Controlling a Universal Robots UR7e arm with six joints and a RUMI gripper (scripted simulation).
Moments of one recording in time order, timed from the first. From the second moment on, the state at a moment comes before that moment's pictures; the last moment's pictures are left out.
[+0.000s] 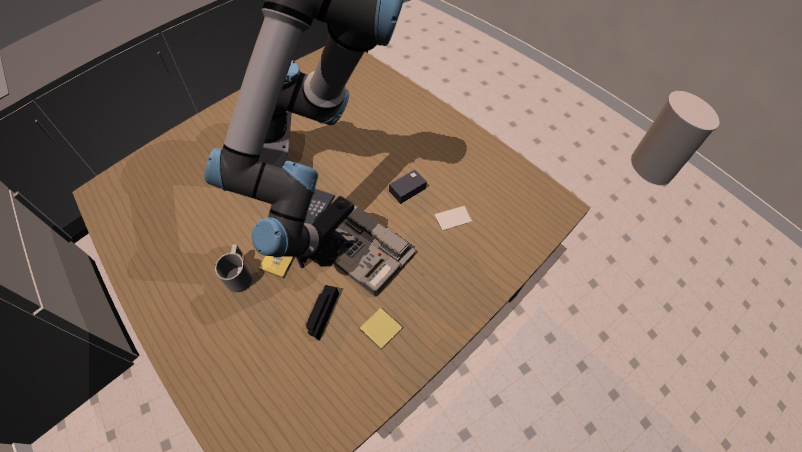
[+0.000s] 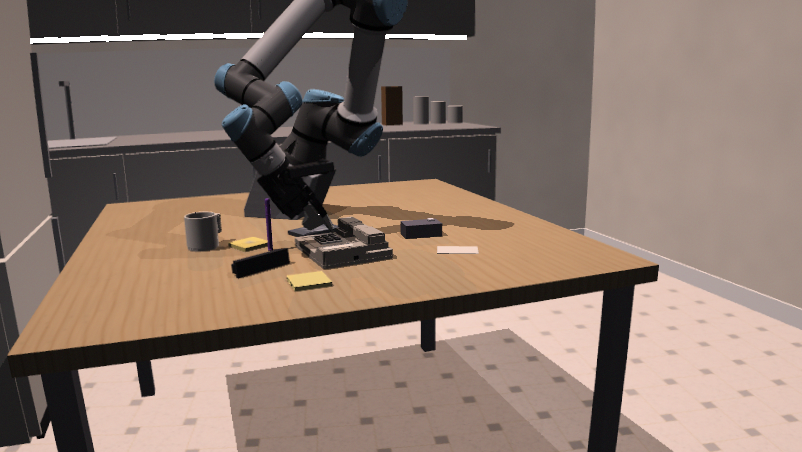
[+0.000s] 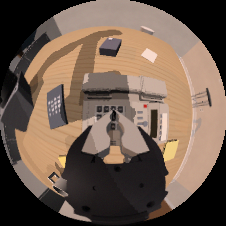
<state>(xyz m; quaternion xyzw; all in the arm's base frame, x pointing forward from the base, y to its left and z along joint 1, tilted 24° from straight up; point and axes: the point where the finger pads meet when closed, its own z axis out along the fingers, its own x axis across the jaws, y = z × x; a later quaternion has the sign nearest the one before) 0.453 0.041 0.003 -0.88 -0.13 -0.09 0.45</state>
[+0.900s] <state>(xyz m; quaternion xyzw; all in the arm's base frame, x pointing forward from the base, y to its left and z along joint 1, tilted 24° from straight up) 0.460 0.020 -0.010 -0.88 -0.13 -0.09 0.45</state>
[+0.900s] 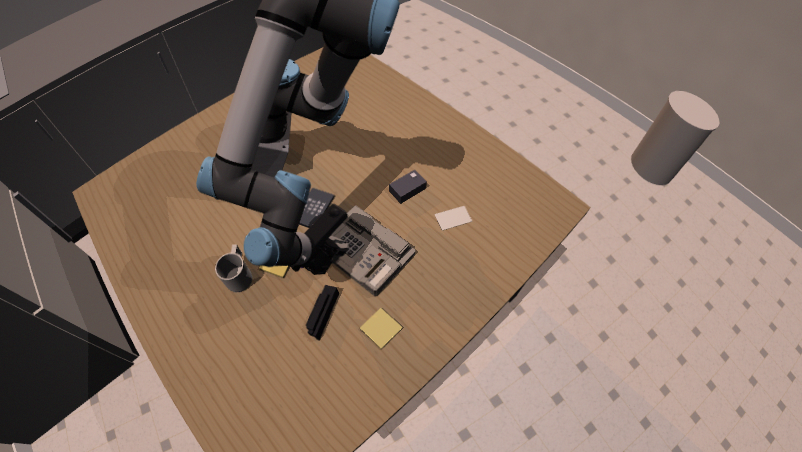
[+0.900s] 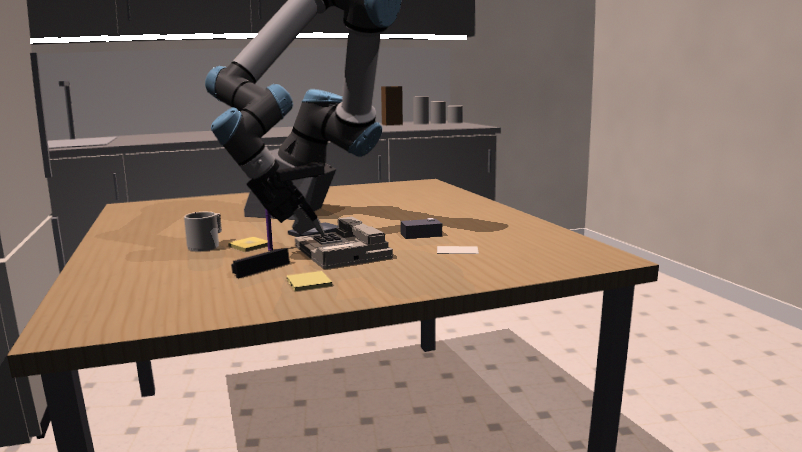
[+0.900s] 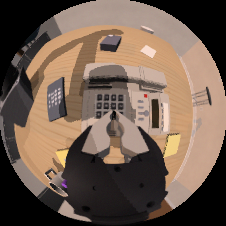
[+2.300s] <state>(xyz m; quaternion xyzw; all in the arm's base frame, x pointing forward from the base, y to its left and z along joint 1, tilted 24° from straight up) 0.462 0.022 -0.016 -0.88 -0.13 -0.09 0.45</state>
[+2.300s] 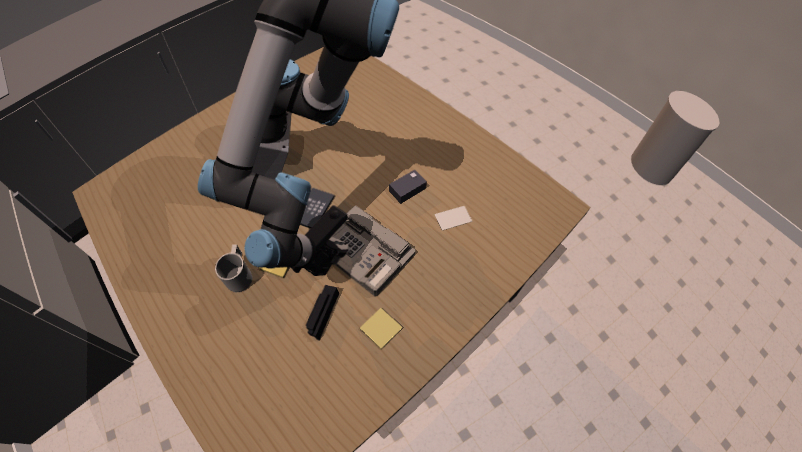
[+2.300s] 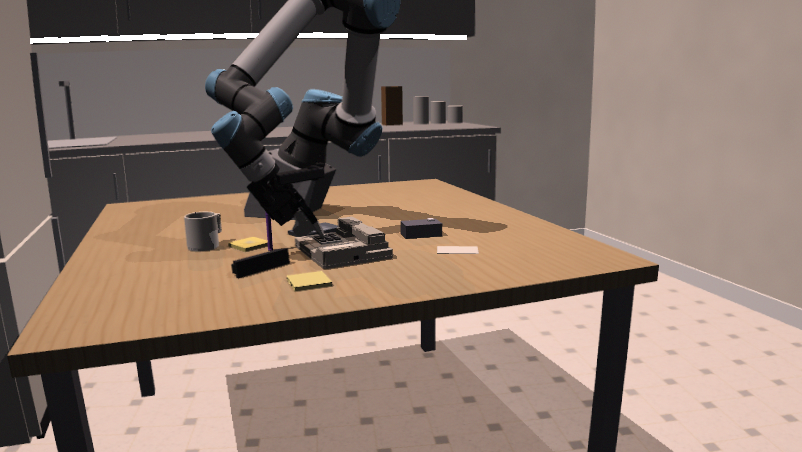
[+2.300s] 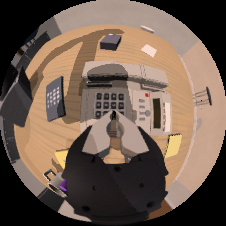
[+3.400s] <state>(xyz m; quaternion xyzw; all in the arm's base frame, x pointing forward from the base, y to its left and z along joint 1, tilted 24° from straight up) 0.459 0.018 -0.004 -0.88 -0.13 -0.09 0.45</state>
